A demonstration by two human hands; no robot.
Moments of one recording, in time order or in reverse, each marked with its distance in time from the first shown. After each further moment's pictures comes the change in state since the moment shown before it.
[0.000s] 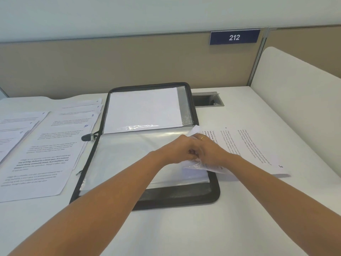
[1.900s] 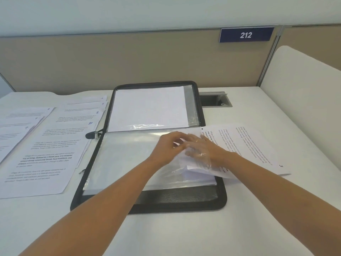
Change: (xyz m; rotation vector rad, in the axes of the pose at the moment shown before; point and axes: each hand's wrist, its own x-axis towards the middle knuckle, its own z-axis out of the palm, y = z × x) left_hand -0.019 -0.040 0.004 -0.397 0.483 -0.163; right_hand 0.033 0.018 0.020 -0.143 -0.146 -0.152
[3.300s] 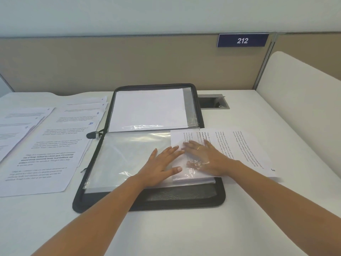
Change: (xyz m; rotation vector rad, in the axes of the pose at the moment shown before) left_hand -0.044 -0.050 -0.009 0.506 -0.394 -0.025; right_hand -0.036 -0.029 -0.010 0.032 -0.085 0.019
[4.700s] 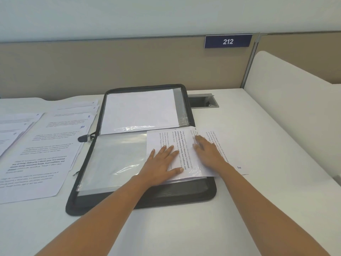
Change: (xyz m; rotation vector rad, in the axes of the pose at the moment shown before) left_hand 0.010 0.029 0.006 0.266 -0.057 -0.107; right_hand -0.003 -0.002 0.011 0.431 0.426 0.532
